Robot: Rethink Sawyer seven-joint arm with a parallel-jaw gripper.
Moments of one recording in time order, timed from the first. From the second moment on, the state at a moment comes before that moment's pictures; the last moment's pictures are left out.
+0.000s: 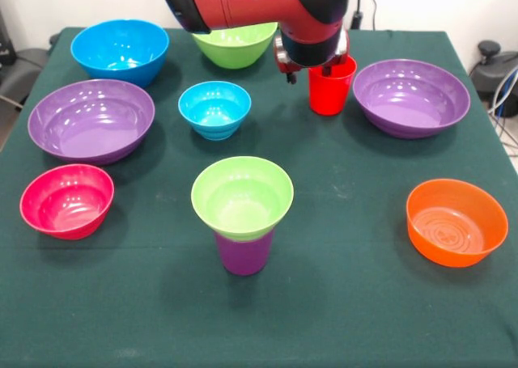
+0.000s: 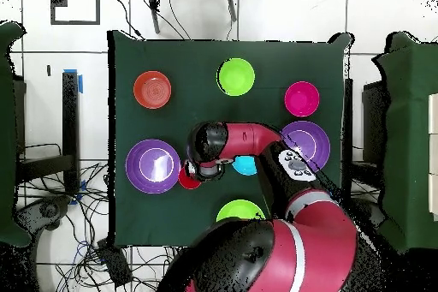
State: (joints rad) arm -0.43 -0.39 0.34 1.61 -0.34 0.97 1.76
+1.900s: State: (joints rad) arm -0.56 -0.56 0.38 1.87 -0.45 0.50 1.76
